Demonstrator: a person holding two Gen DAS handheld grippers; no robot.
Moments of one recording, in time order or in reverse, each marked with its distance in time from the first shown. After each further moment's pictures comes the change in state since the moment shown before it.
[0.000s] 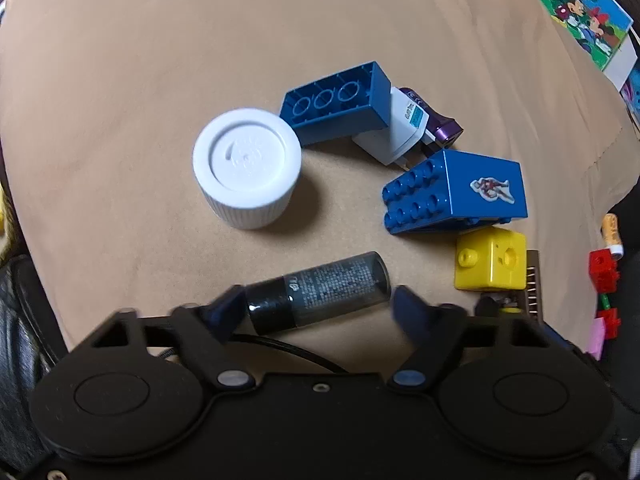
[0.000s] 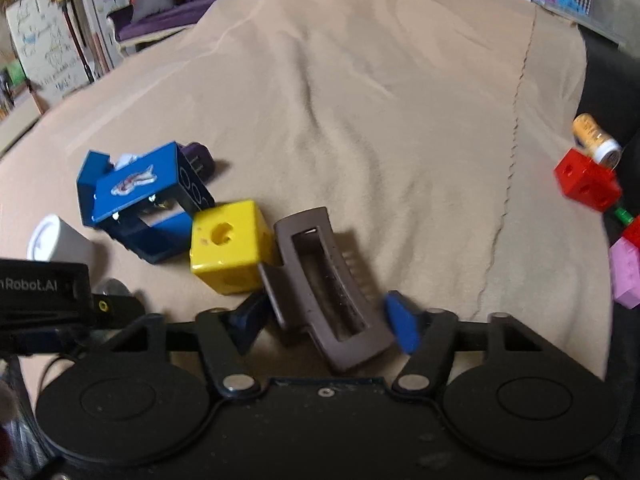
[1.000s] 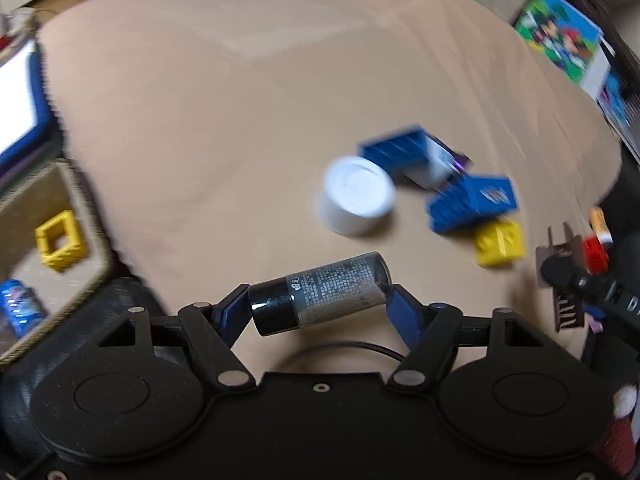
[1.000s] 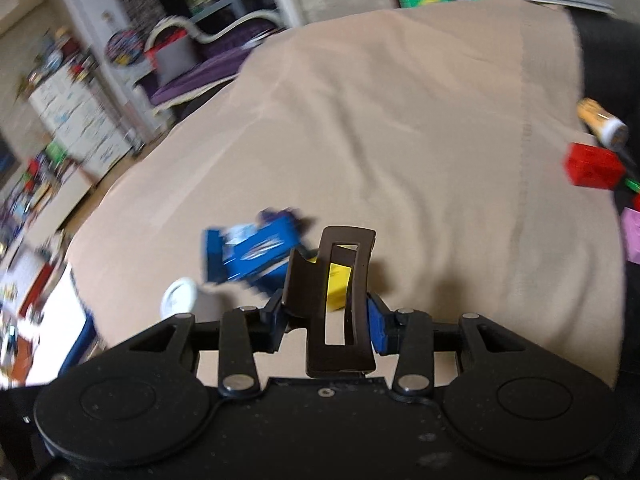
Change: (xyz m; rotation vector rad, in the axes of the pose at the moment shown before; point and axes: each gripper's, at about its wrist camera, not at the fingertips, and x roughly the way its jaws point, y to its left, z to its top) left arm -0.095 0.072 -0.022 0.050 -0.131 0.016; right arm -0.086 0.014 0.010 0.166 -0.068 0.229
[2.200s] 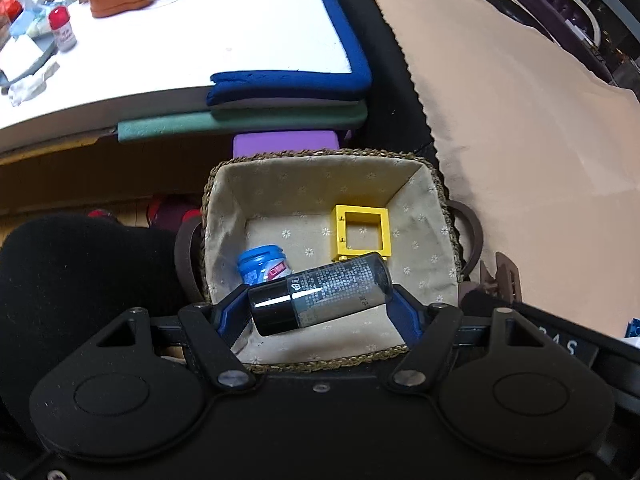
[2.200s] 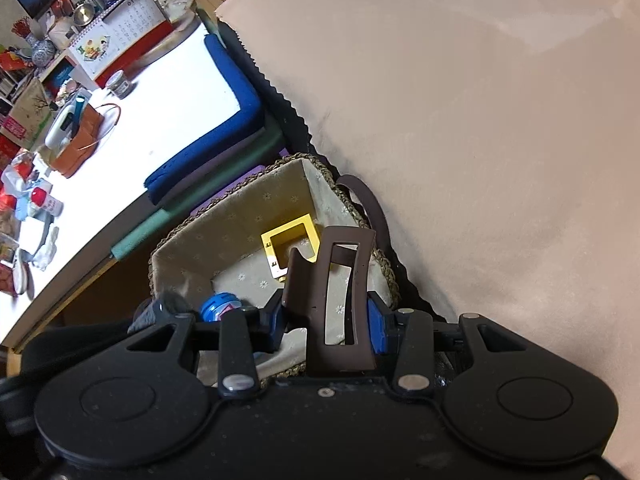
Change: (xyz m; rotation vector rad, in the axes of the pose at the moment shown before) left arm -0.030 0.280 -0.017 -0.535 -0.015 0.274; right arm 0.149 0.363 -0.114 -0.450 0.460 0.168
